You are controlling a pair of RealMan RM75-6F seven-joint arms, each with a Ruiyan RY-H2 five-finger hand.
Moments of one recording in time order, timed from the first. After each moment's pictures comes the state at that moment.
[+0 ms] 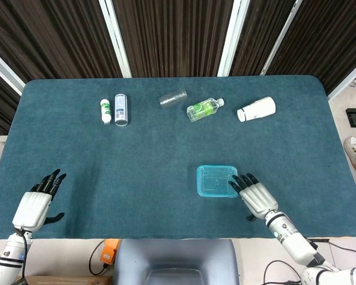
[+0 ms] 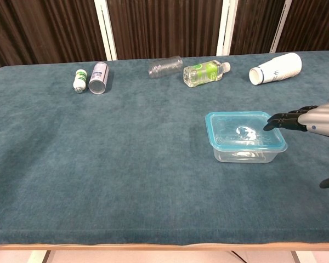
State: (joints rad) left arm -0.23 -1.23 -0.02 -1.56 1.49 1.34 0.21; right arm 0.62 -1.20 -0.08 -1.84 -1.05 0.96 -0.63
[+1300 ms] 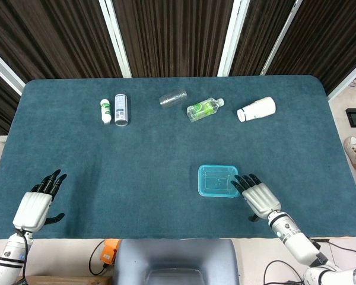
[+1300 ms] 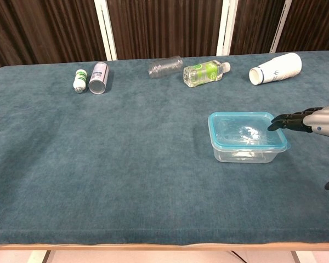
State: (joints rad) left arm -0.23 -1.23 -0.01 -1.56 1.49 1.34 0.22; right arm 0.61 -1.19 -0.08 -1.82 -1.07 0.95 -0.59
